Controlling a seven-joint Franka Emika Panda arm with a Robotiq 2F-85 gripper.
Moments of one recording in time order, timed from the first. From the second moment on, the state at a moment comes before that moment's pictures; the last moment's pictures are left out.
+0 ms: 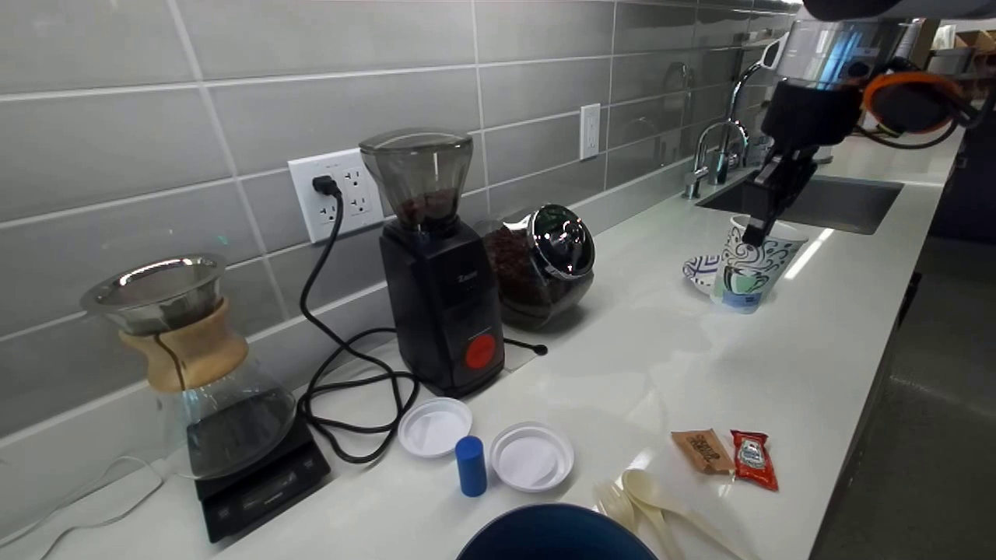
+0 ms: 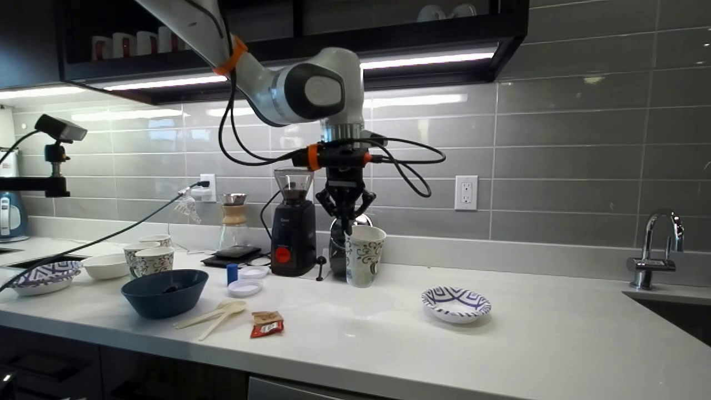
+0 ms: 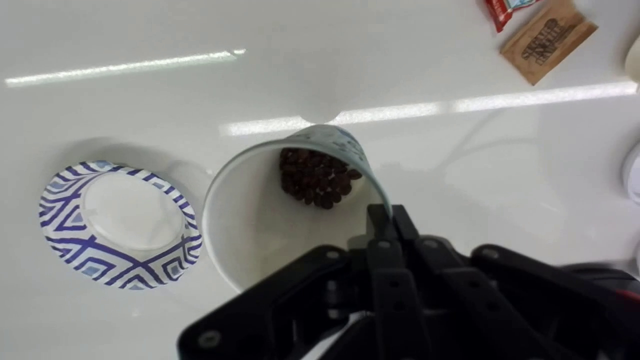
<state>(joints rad) 0.10 0.00 0.09 -2.10 0.08 2.23 -0.52</state>
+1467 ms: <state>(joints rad) -0.10 0.34 0.04 -1.68 0.73 1.96 -0.73</state>
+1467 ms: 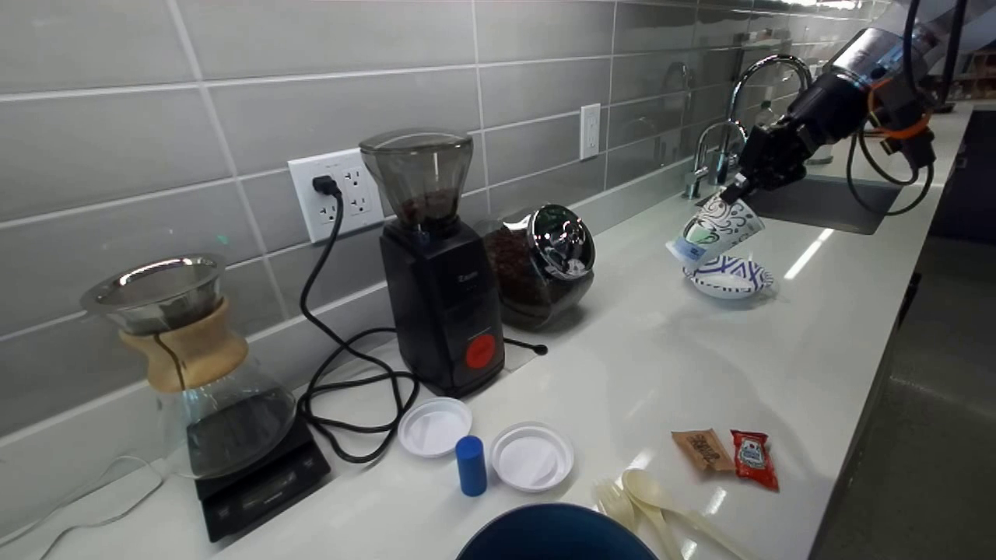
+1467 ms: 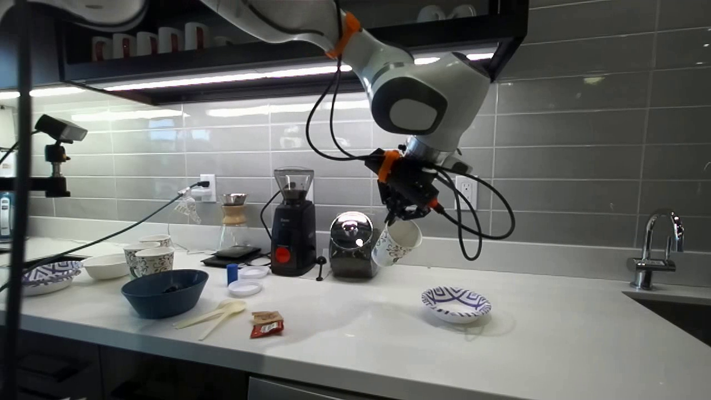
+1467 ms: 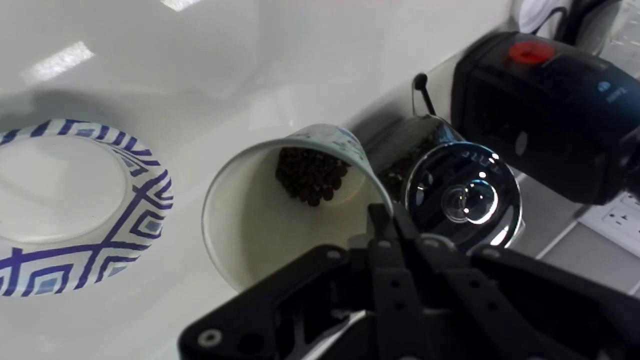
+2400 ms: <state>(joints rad) -0.26 0.72 0.05 -1.32 1.12 1.75 -0.64</state>
